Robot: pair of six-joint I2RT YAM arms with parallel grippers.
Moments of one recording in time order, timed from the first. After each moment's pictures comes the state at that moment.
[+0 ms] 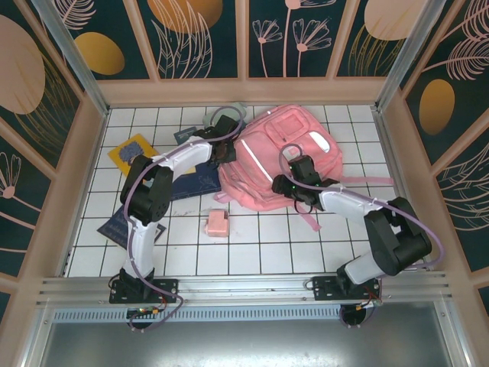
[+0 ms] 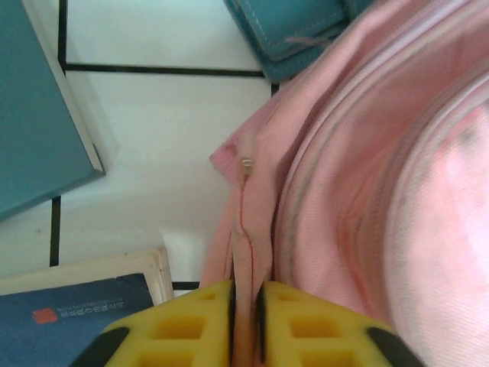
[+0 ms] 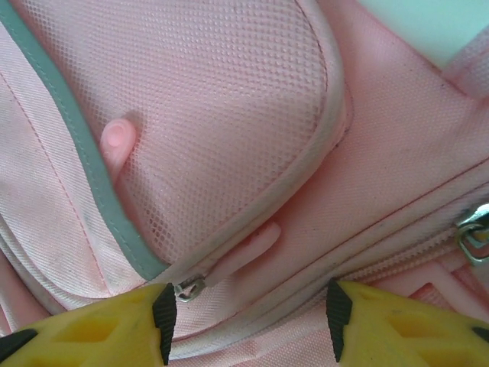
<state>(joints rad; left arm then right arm) -0.53 2.12 1.64 -0.60 -0.18 -0.56 0.51 1.47 0.75 -0.17 -0.02 0.68</state>
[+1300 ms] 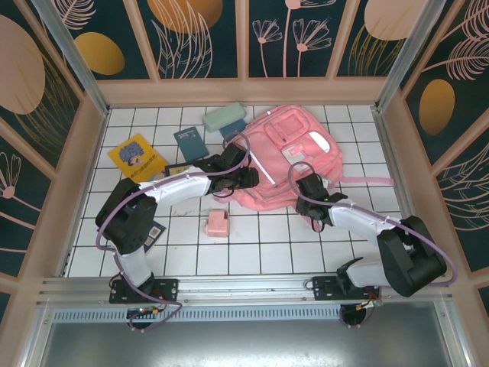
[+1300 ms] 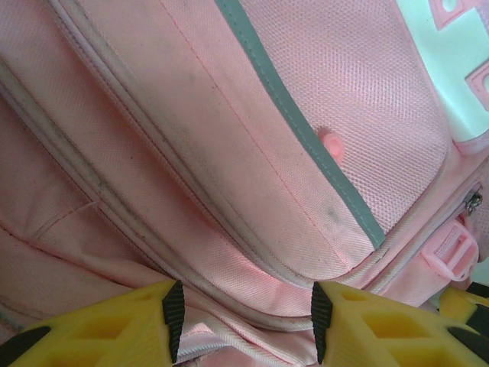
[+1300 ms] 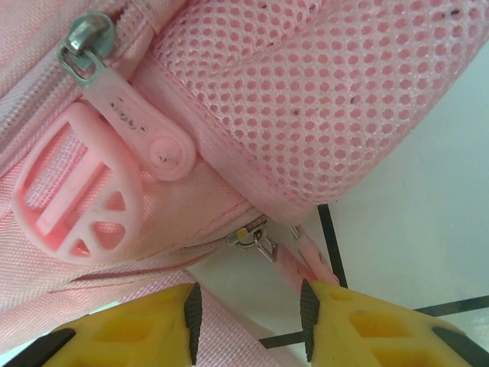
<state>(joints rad) -0.74 1.80 1.22 -0.31 0.04 -0.75 0.51 1.32 0.58 -0.35 0.25 0.64</state>
